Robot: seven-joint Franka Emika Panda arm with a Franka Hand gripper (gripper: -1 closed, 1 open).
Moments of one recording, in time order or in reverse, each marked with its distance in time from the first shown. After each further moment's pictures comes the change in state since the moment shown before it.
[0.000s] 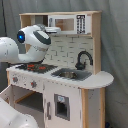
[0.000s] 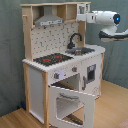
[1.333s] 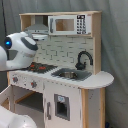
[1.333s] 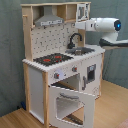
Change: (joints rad) arm 0.116 -0.106 0.068 -0.085 0.075 -0.083 0.036
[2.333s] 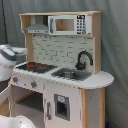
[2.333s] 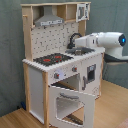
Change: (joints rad) arm 0.162 -0.166 0.148 -0.088 0.104 -0.135 0.083
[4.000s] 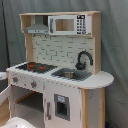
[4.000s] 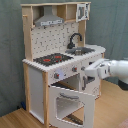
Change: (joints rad) arm 0.248 -0.255 0.227 -0.143 0.162 -0.214 0.130
